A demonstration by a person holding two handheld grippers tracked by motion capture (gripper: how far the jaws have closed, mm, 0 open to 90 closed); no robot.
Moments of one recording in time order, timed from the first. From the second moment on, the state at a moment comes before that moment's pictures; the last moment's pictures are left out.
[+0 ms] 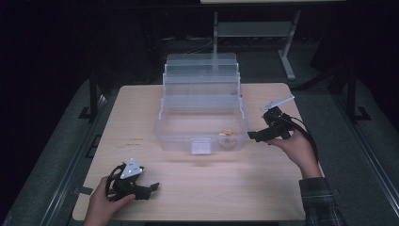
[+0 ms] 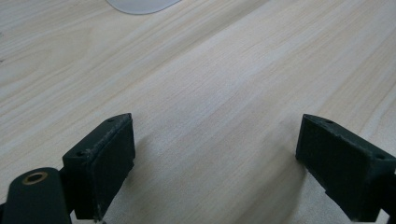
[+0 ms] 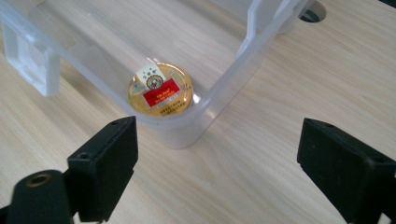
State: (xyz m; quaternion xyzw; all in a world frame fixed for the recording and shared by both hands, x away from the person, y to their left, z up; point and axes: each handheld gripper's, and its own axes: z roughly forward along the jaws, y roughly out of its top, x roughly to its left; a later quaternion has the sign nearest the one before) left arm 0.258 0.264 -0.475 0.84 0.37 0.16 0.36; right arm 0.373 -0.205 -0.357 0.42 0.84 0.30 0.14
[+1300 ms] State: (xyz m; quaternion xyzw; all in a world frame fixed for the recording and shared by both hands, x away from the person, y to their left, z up) left arm 0.258 0.264 -0.475 0.84 0.37 0.16 0.36; right arm 0.308 -0.258 -0.426 0.47 0.81 0.31 0.15
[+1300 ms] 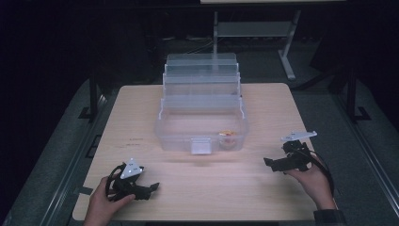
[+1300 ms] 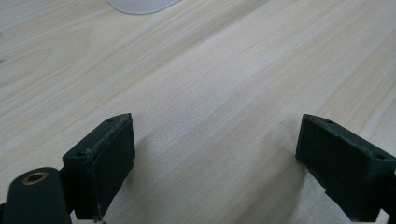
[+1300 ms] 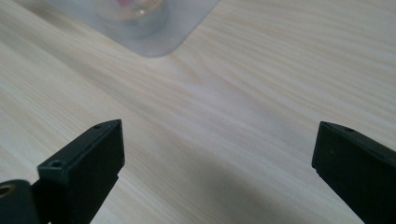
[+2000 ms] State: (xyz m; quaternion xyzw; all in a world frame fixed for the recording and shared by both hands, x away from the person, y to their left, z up) left arm 0.258 0.265 -0.475 0.85 0.36 0.16 0.36; right arm 0.282 -0.271 -0.472 0.48 0.81 0.29 0.17
